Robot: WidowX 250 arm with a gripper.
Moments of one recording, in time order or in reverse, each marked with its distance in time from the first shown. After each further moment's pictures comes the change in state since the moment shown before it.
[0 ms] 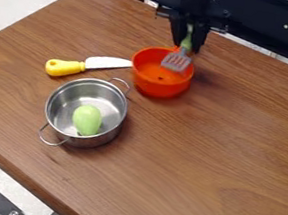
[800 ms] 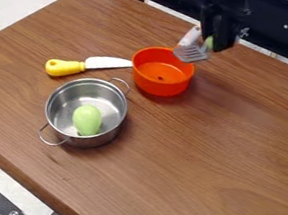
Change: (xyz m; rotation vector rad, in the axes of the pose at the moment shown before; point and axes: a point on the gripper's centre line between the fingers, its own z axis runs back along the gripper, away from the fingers) arm -0.013 -0.041 0.022 -0.143 0.042 -0.677
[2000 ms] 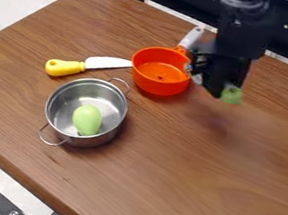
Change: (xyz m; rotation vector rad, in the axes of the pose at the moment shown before) arm -0.031 -0.083 -0.009 -0.097 0.103 -1.538
